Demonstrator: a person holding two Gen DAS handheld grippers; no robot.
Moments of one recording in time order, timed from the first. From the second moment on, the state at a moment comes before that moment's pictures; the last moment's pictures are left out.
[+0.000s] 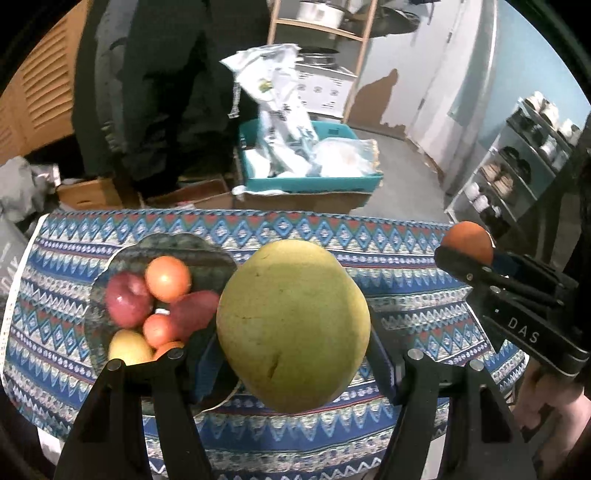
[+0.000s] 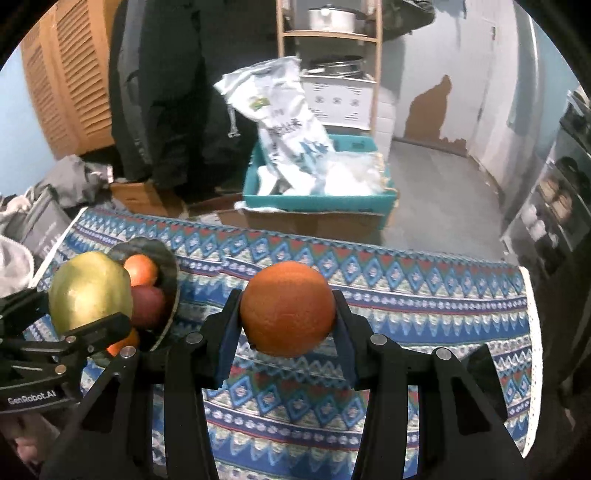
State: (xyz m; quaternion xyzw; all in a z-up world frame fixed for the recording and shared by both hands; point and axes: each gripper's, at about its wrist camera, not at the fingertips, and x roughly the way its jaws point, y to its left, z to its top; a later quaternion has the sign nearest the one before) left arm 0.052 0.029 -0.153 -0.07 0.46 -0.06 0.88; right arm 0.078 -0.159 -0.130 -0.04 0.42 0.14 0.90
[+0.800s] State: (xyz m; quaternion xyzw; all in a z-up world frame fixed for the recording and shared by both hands) left arm 0.054 0.135 -0.197 -0.12 0.48 0.02 0.87; right arm 0.090 -0.045 -0.152 -0.09 0.44 0.22 0.87
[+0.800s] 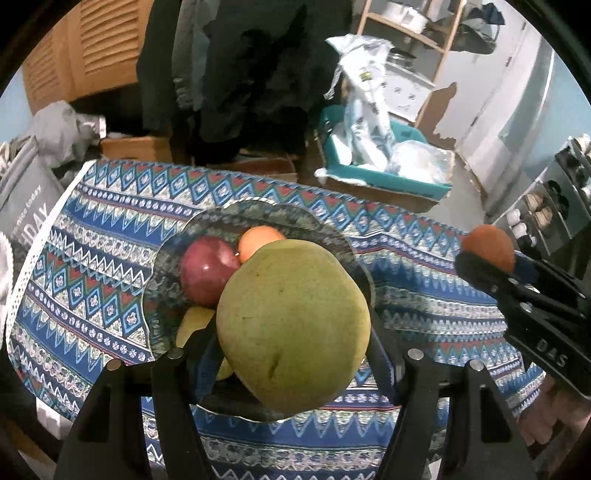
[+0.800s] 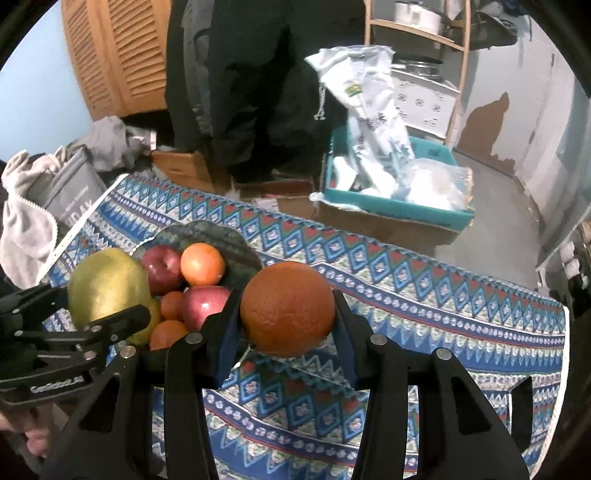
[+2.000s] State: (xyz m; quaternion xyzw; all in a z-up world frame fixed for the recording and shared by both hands) left arm 0.040 0.169 -0.216 -0.13 0.51 0.05 0.85; right arm 0.088 -0.001 -0.206 -0.08 0.50 0.28 0.82
